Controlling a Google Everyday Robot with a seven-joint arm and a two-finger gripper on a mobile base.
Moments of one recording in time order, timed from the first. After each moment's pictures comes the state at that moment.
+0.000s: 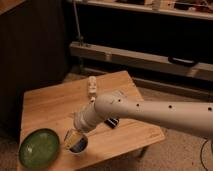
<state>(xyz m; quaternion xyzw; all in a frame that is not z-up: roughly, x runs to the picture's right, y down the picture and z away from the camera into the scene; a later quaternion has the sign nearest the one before) -0.161 0.168 0.609 -0.34 -0.35 0.15 0.86</state>
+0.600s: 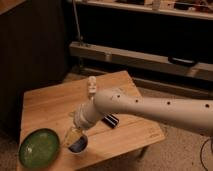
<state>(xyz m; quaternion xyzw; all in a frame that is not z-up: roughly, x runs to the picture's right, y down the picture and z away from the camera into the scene) -0.169 0.137 0.611 -0.39 -0.34 0.14 0.85</state>
